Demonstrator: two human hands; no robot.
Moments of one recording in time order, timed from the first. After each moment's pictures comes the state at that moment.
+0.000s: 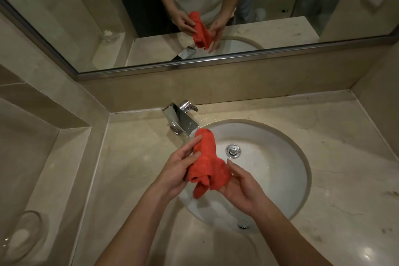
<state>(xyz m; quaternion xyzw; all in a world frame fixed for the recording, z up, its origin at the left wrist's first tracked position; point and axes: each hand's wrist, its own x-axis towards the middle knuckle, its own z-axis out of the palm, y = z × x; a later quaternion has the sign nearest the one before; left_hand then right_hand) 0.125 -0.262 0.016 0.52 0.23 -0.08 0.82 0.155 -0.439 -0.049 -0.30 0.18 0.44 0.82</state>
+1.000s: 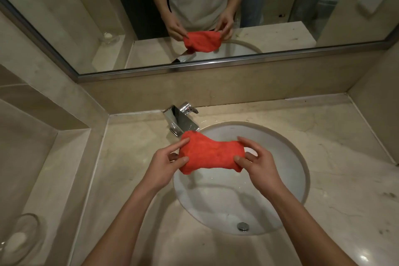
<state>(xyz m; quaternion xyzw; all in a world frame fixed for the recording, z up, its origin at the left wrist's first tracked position) 0.118 -0.217 0.016 0.78 0.16 -0.02 0.61 0.187 -0.467 -0.010 -0.69 0.00 0.18 0.70</state>
